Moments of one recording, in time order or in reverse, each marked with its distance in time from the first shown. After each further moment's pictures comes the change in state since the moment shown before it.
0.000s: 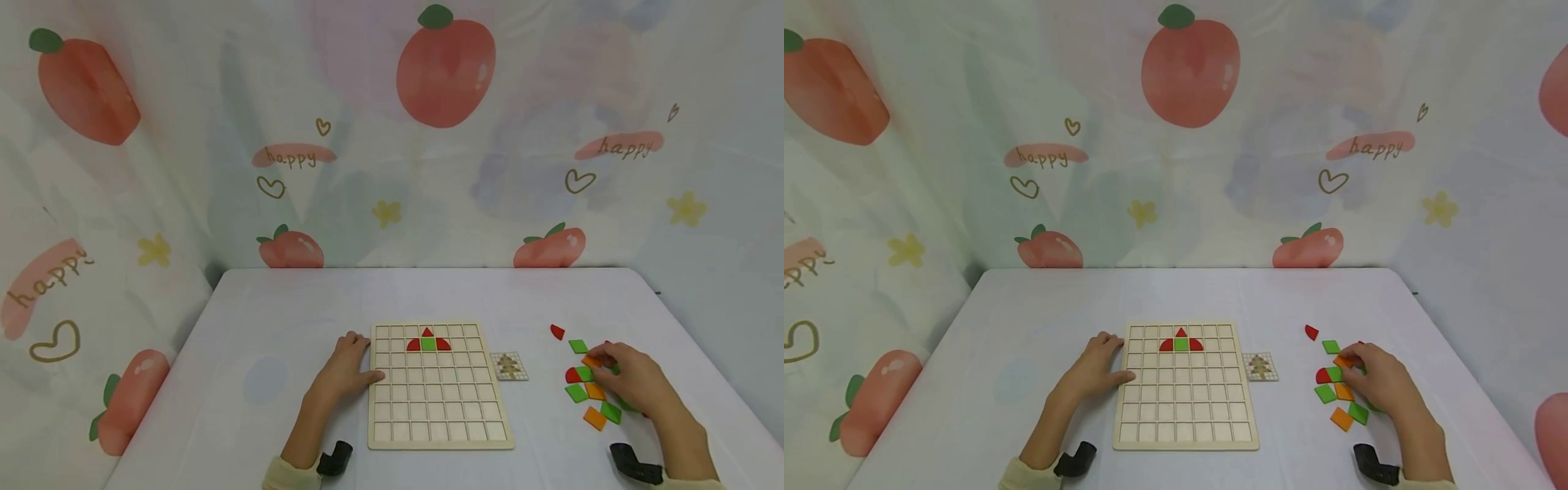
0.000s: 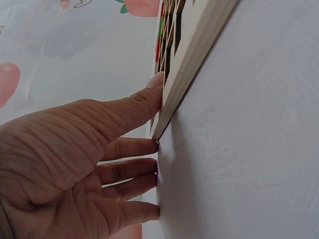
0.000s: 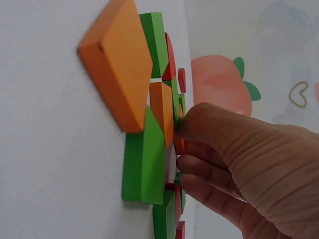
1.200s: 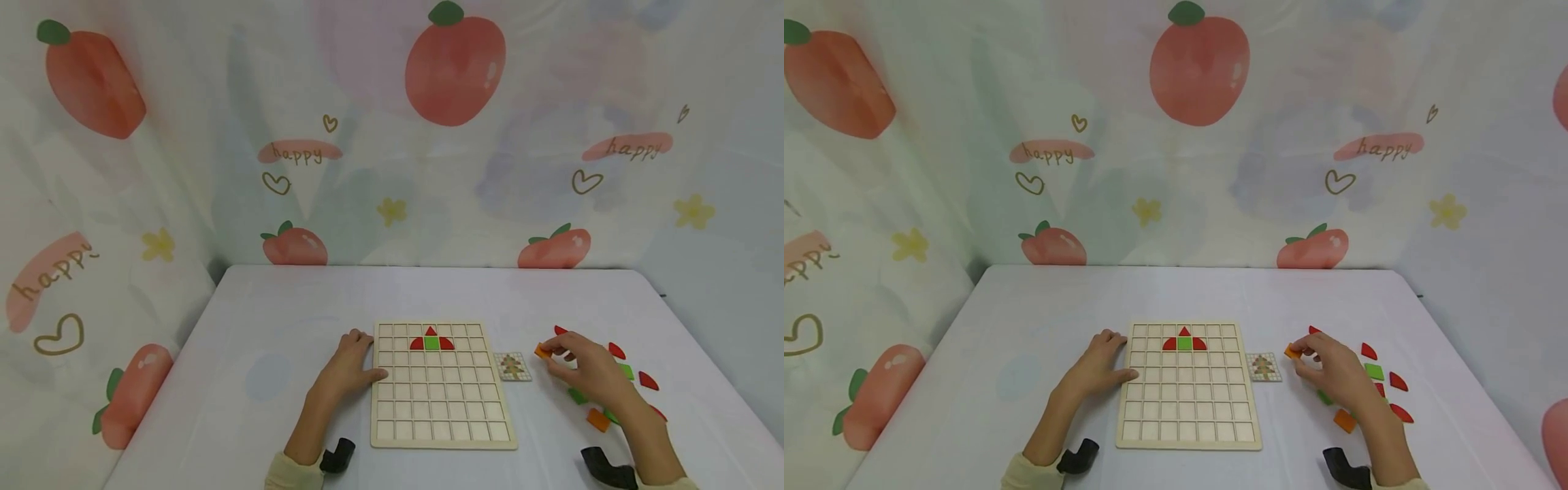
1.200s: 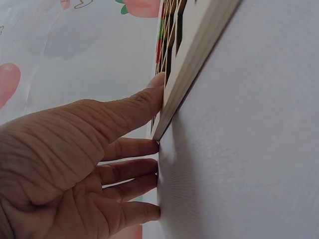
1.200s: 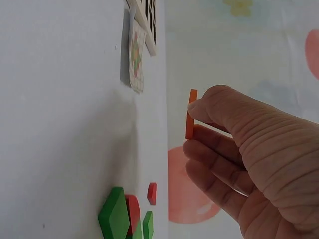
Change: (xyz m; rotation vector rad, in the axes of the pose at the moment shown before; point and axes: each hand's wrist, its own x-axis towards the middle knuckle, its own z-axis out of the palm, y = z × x) left_hand 0.001 0.001 0.000 -0.007 -0.001 -0.004; right_hand 0.001 -0.078 0.016 0.056 0.123 -0.280
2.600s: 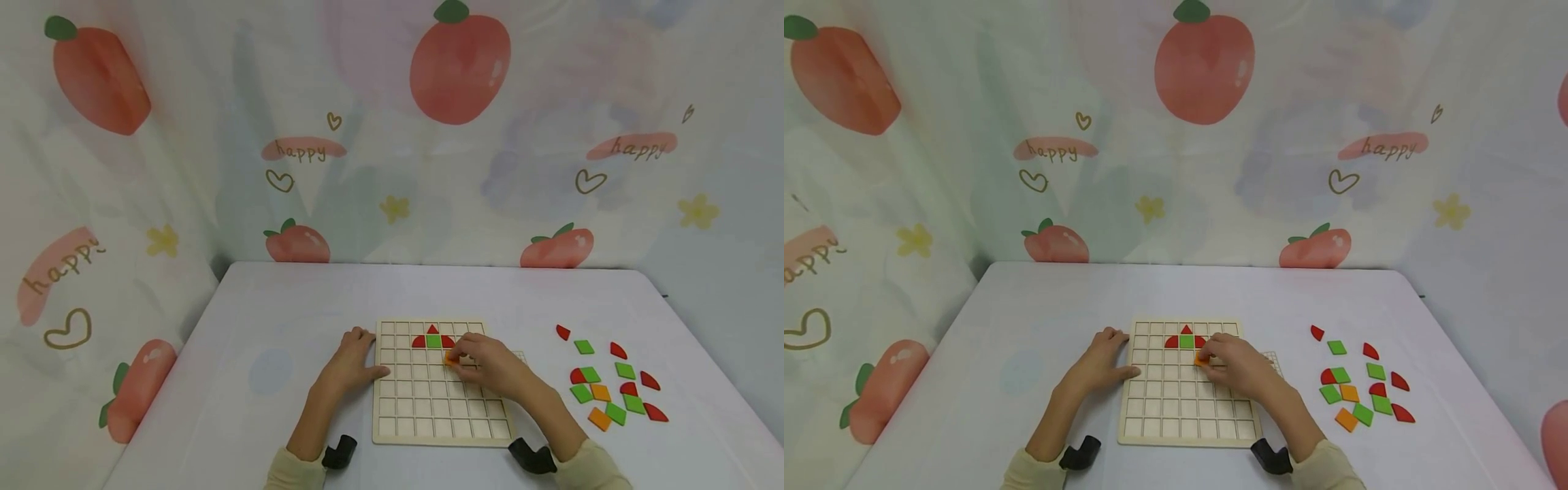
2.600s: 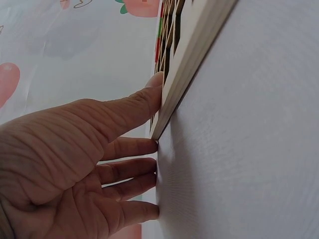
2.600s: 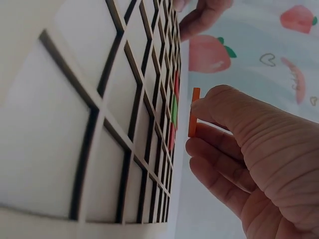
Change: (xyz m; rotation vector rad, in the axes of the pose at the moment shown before) left_hand 0.000 0.000 0.000 -0.009 -0.012 -0.003; right_hand 0.047 -0.095 0.065 0.114 -0.157 -0.412
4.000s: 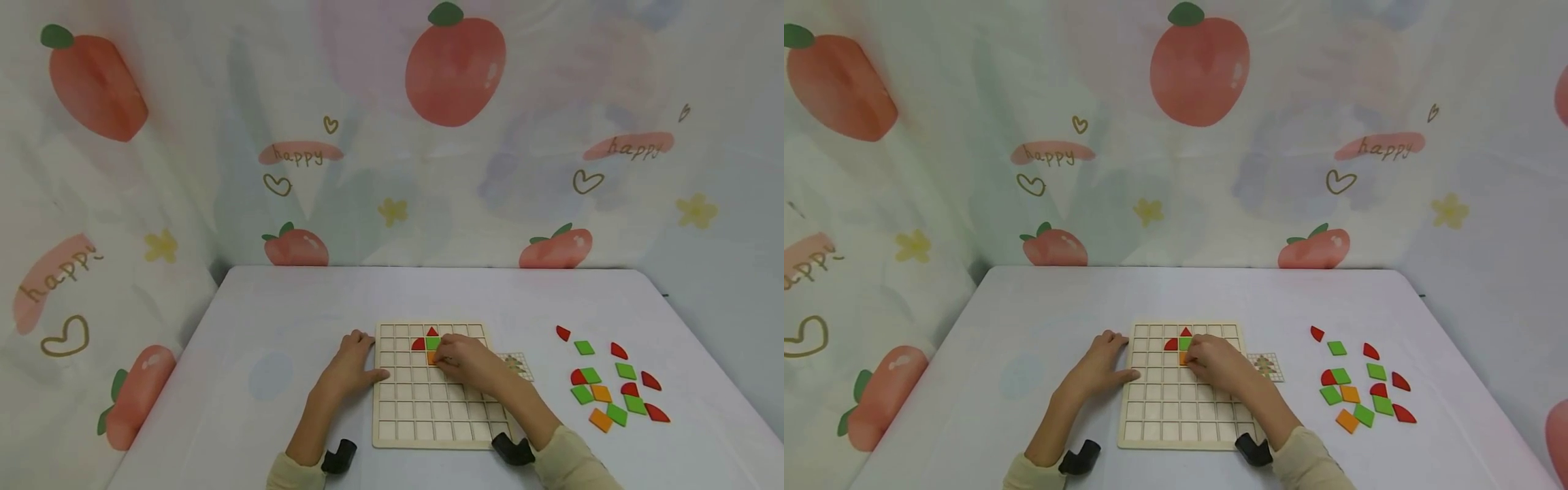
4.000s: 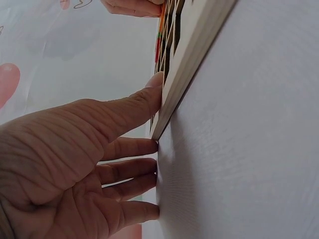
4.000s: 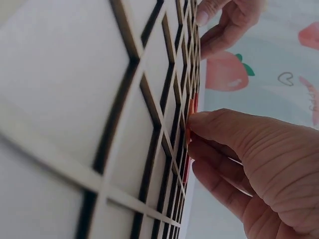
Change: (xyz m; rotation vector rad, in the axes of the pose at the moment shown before) left_hand -0.001 0.002 -0.001 0.003 0.000 -0.010; right_hand 0.025 -0.004 0.019 -0.050 -0.030 -0.058
